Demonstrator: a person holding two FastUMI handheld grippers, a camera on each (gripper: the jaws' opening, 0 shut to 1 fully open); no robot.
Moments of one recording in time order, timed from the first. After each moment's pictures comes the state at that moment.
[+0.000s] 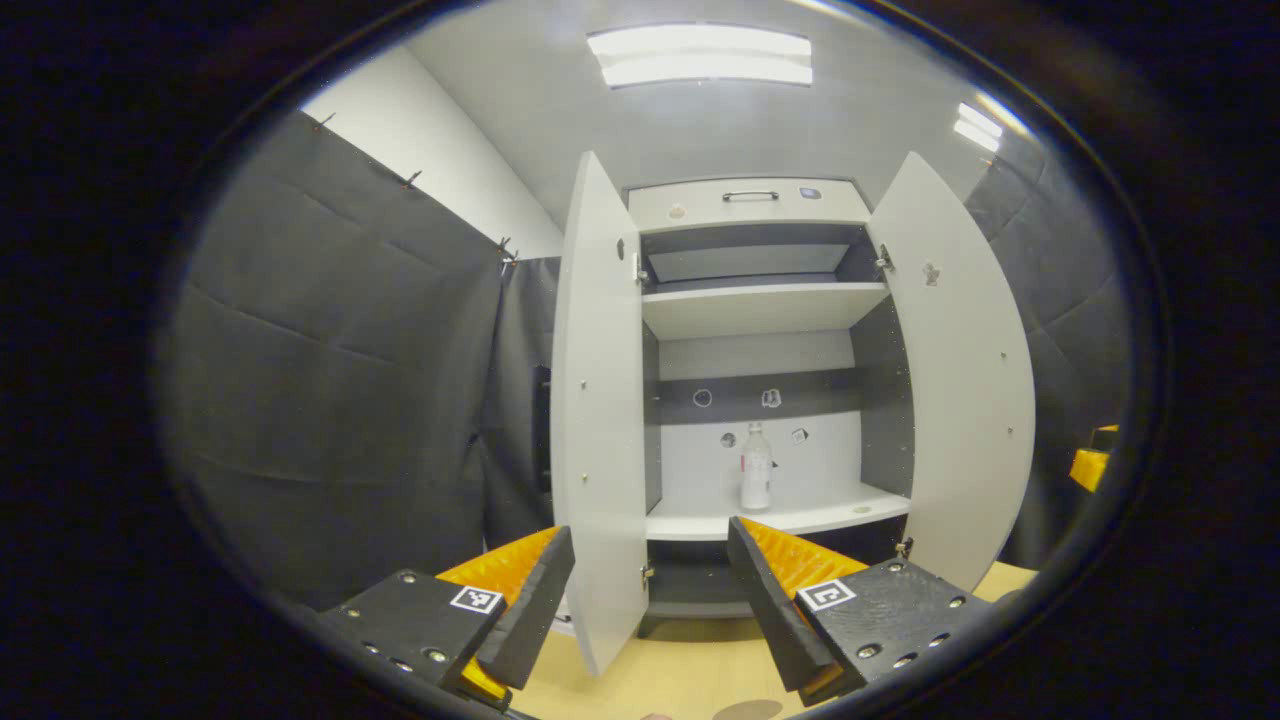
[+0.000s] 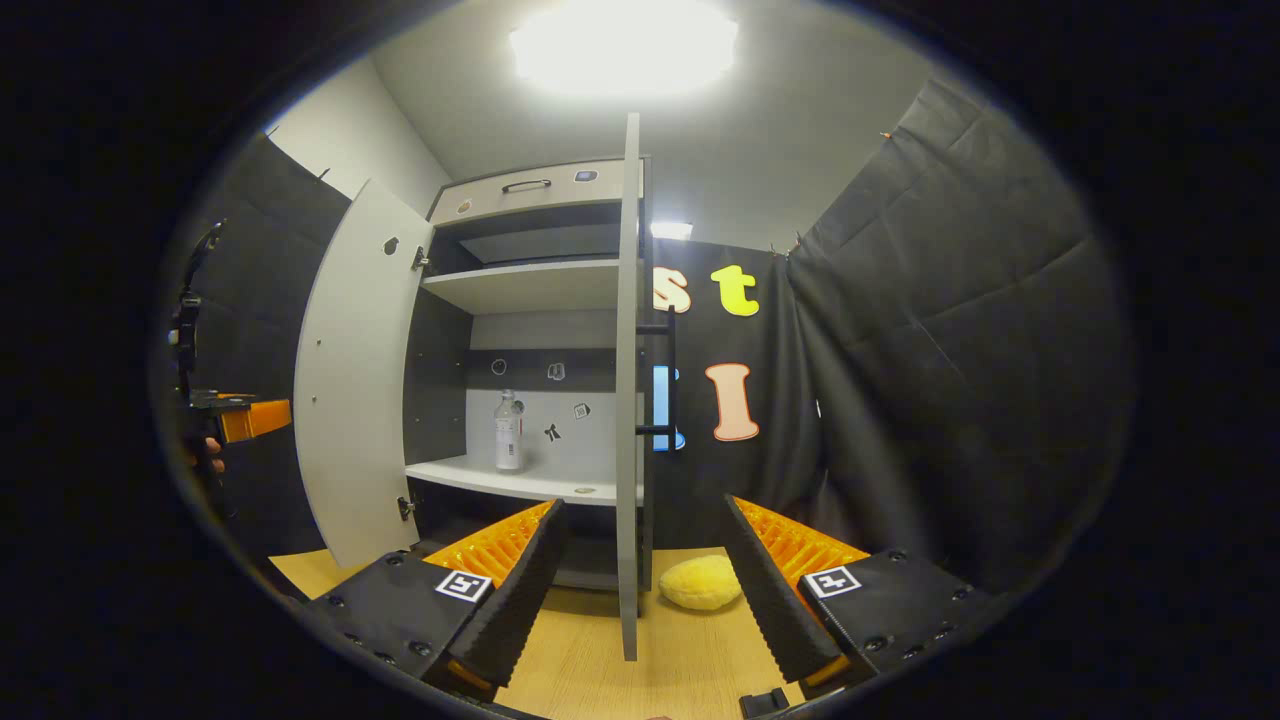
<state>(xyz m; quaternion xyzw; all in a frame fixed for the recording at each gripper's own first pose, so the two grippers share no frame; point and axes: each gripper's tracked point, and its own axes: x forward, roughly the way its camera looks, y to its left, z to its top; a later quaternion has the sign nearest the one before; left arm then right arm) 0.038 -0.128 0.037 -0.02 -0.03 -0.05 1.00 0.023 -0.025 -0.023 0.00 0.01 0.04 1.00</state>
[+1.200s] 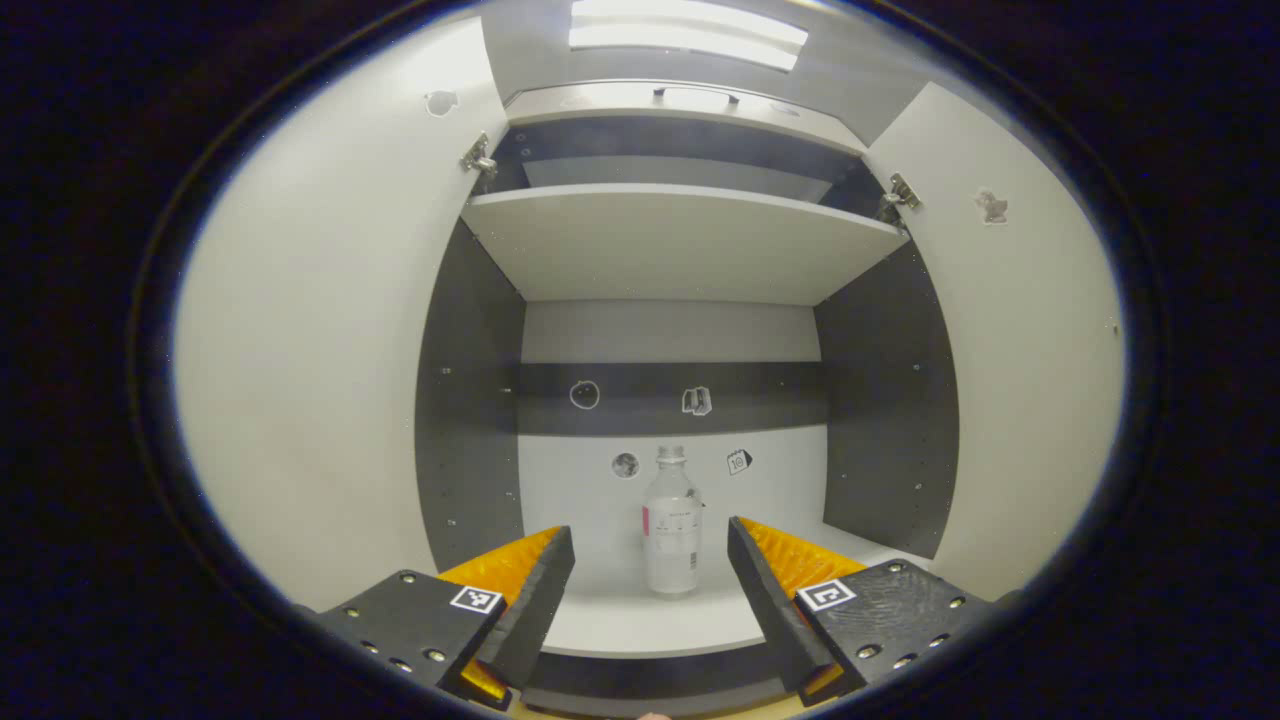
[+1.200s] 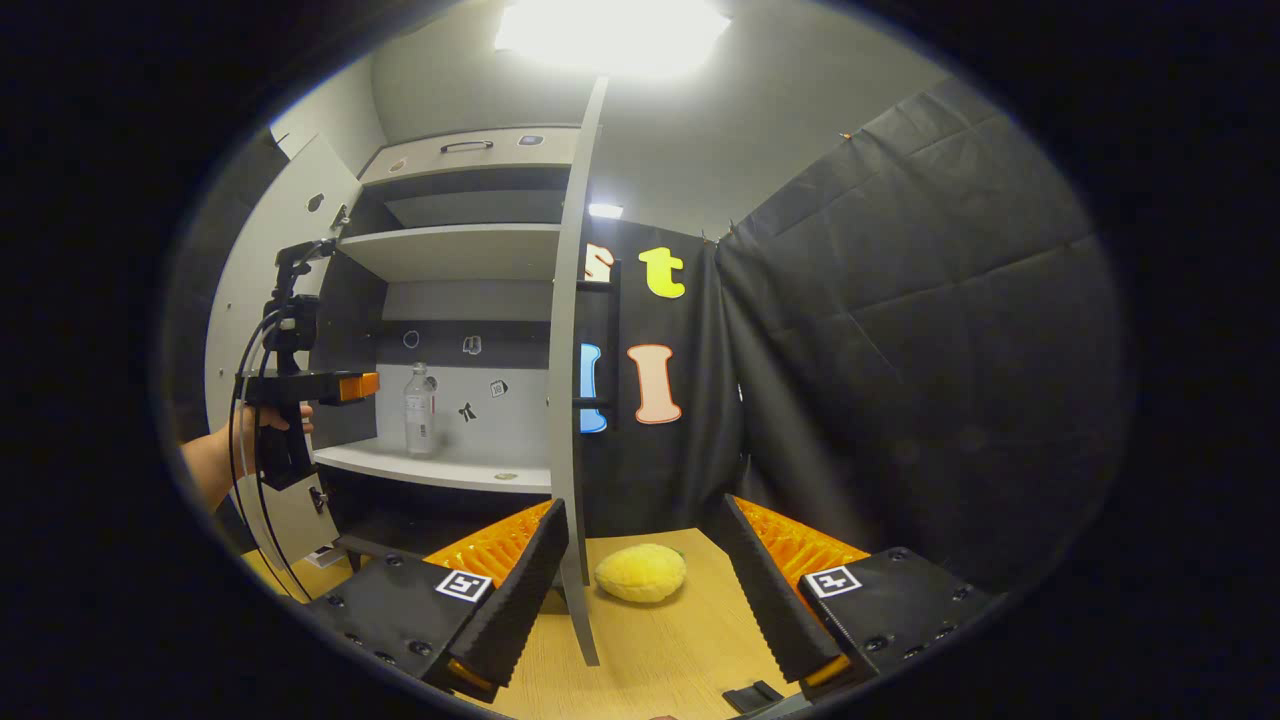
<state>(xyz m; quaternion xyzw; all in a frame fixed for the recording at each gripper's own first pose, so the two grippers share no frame) 0.332 -0.285 0.008 -0.04 -0.03 -0.18 0.98 0.054 -0.049 -0.050 -0.02 0.04 -0.10 0.99</state>
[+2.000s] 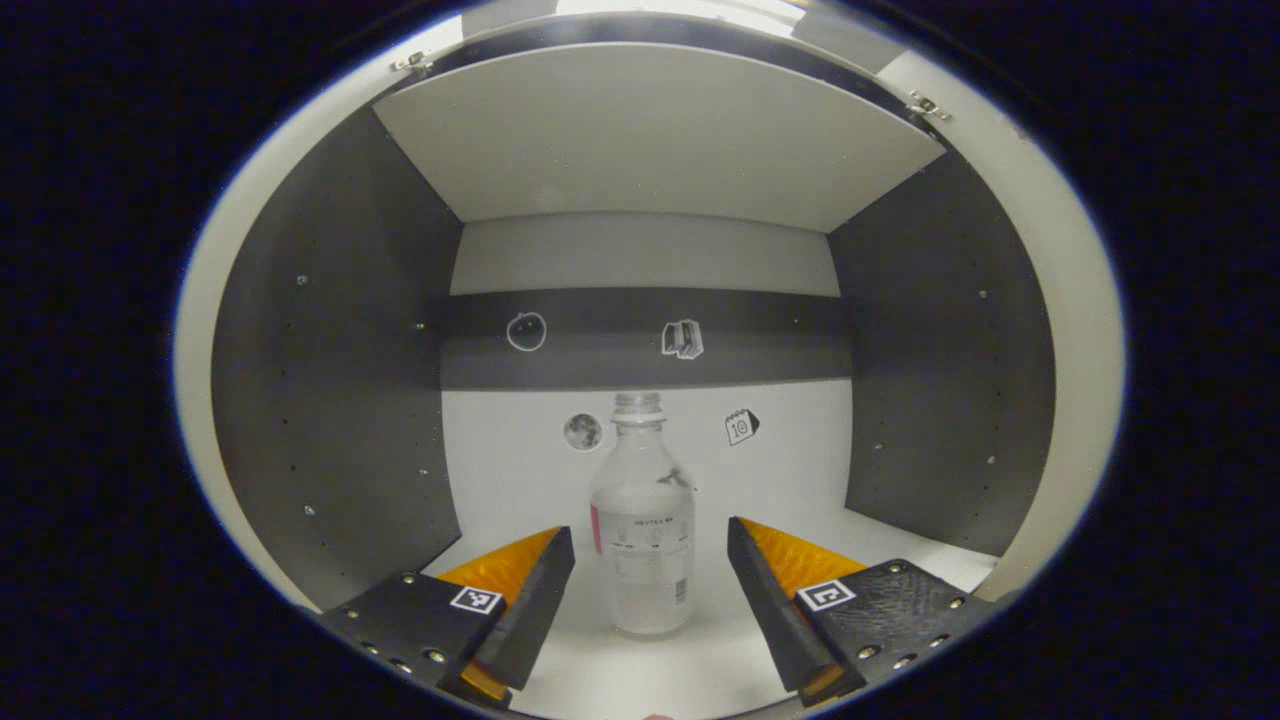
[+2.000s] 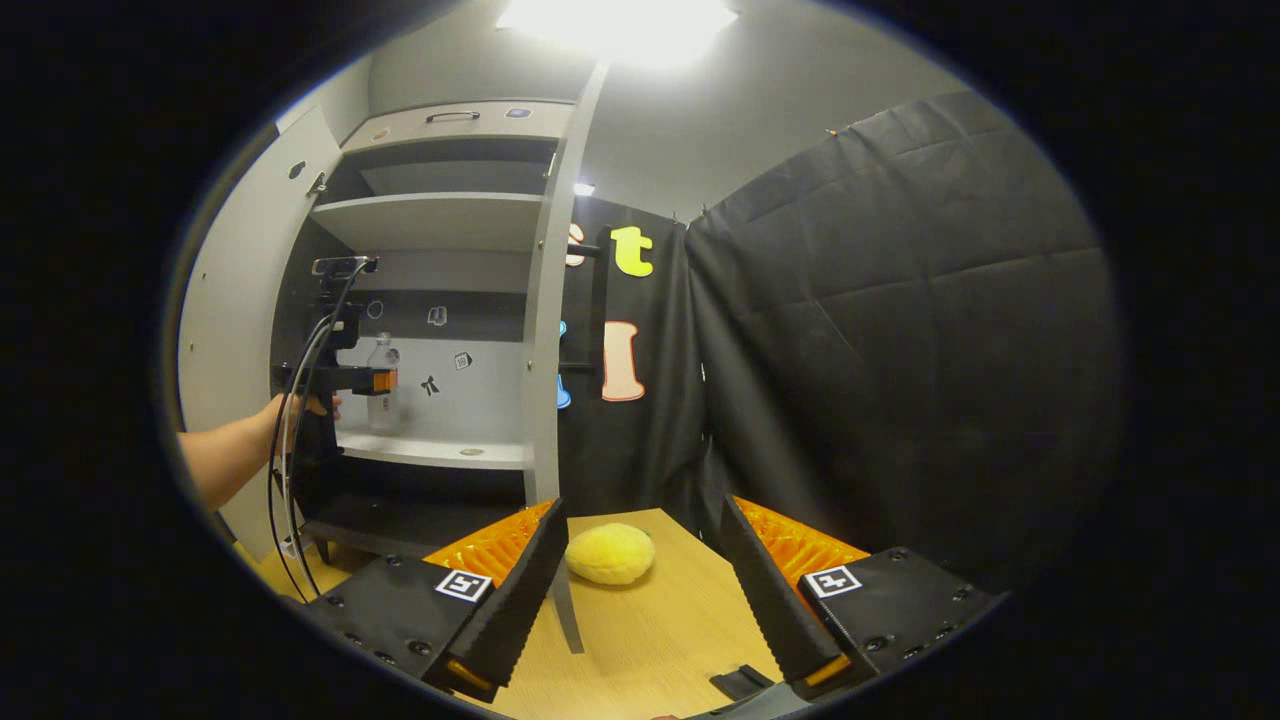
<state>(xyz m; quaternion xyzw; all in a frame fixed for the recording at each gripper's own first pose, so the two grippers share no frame) 0.446 -0.359 -0.053 -0.03 0.03 -0.21 0.98 0.053 -0.051 -0.070 -0.04 0.07 -0.16 0.98</state>
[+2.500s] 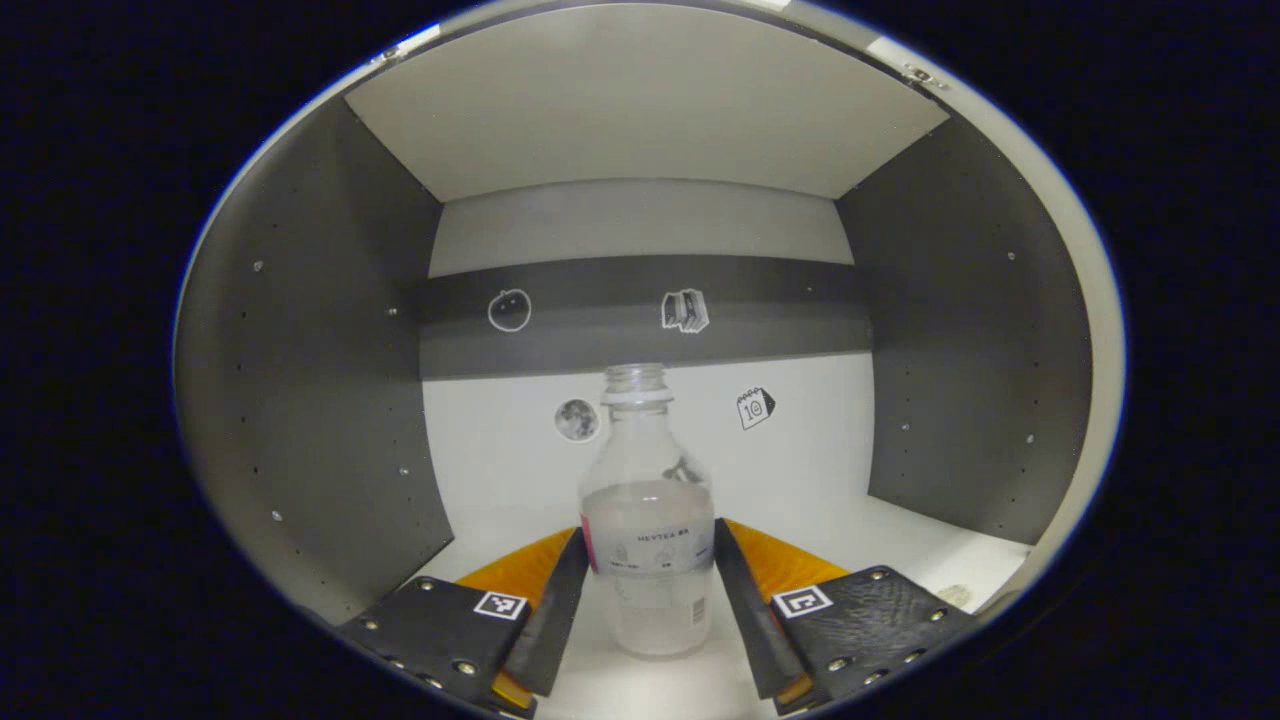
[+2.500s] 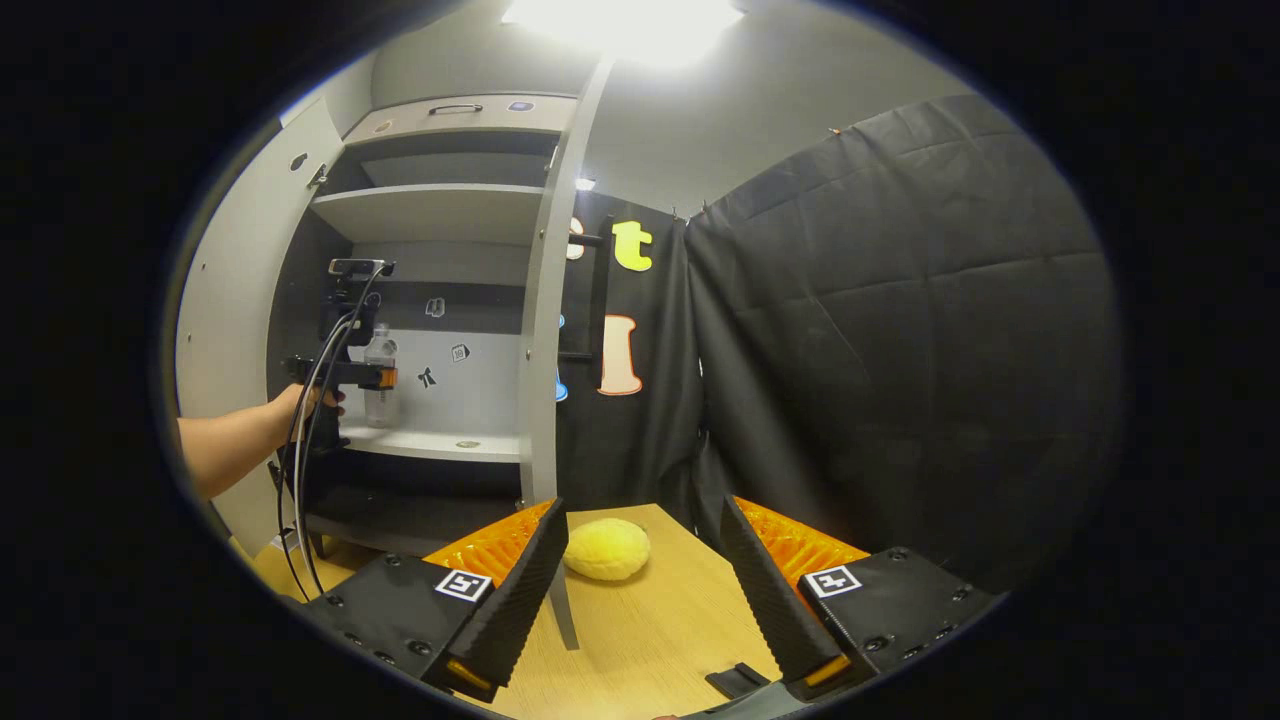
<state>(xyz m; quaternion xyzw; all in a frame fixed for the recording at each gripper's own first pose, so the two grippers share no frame) 0.468 -0.366 -0.060 -0.01 0.04 -0.20 0.98 0.052 -0.055 -0.074 -0.04 0.08 -0.16 0.98</state>
